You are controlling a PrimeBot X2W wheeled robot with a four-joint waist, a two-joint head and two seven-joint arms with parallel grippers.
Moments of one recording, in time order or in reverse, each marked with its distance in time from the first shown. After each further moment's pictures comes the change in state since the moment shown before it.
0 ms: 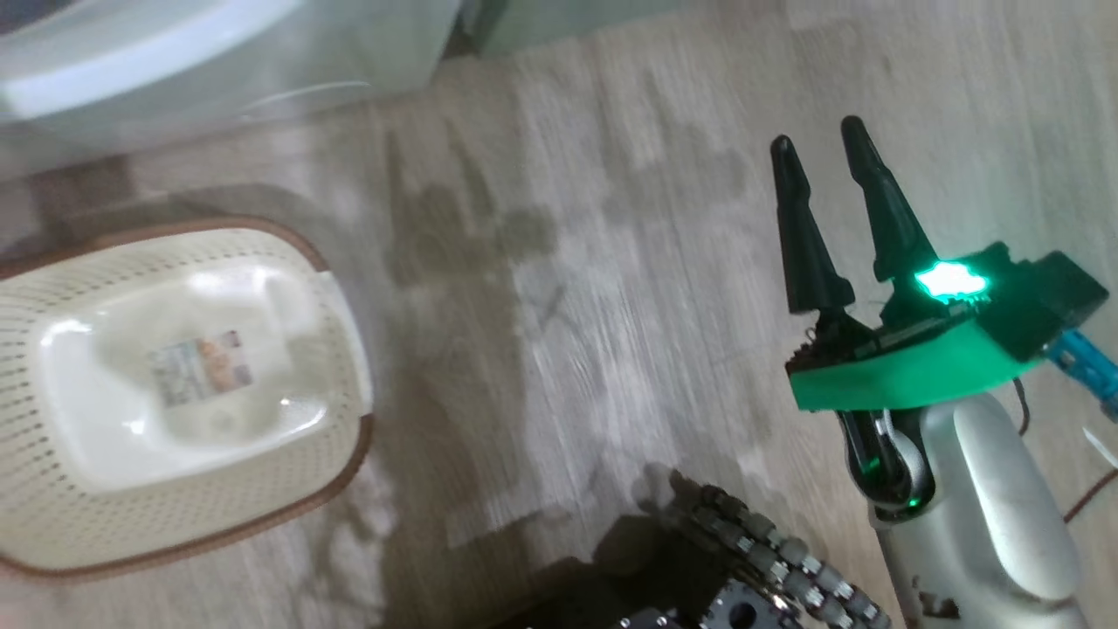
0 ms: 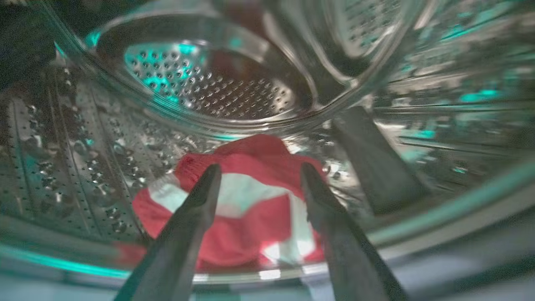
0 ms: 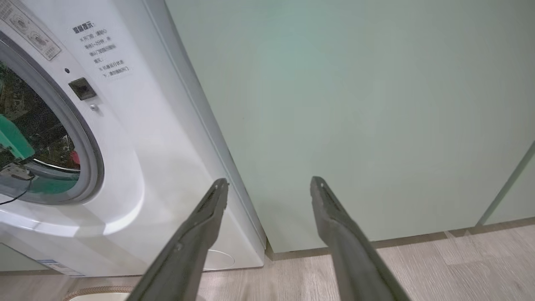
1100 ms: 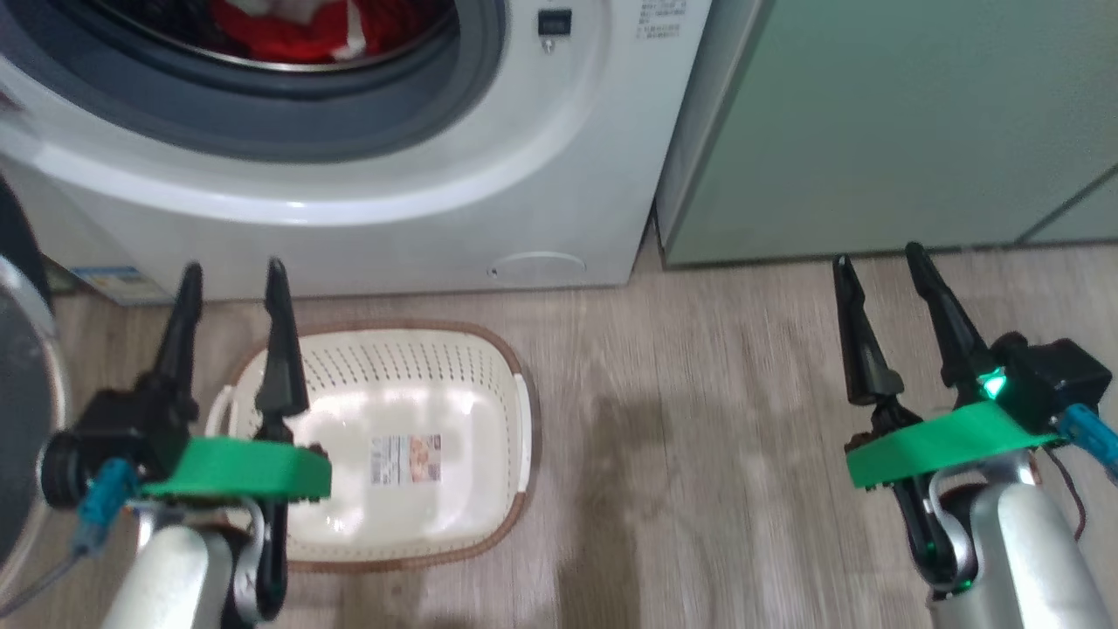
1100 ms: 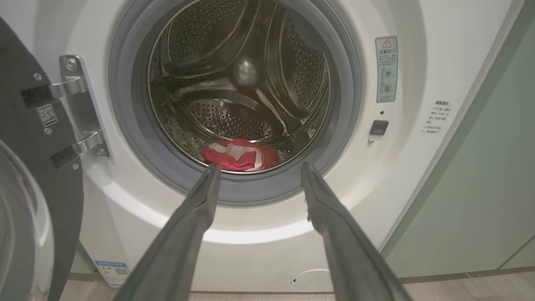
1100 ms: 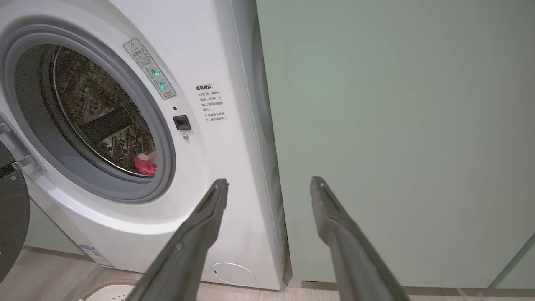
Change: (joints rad) left arm 1.032 -0.266 -0.113 -0.821 0.030 0.244 -0.169; right arm 0.193 -0.001 -0.177 0.008 -0.202 0.000 0.096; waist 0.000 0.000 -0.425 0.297
